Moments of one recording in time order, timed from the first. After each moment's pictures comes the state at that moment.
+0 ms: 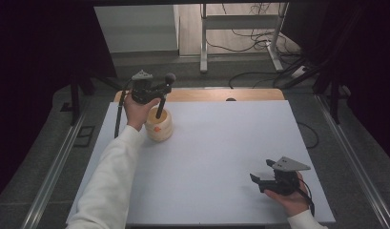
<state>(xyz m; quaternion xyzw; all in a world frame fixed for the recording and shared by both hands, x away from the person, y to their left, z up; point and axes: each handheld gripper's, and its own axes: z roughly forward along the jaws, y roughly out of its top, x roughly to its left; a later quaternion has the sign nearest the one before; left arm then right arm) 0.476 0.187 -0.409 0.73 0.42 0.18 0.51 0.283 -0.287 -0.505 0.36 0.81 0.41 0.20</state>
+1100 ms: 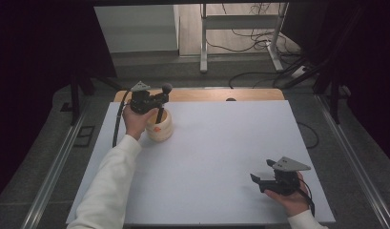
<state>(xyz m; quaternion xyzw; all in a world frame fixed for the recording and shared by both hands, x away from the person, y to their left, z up) 0.465 0.196 -0.444 0.73 0.42 0.17 0.50 0.282 -0.287 -0.505 0.36 0.81 0.41 0.20</state>
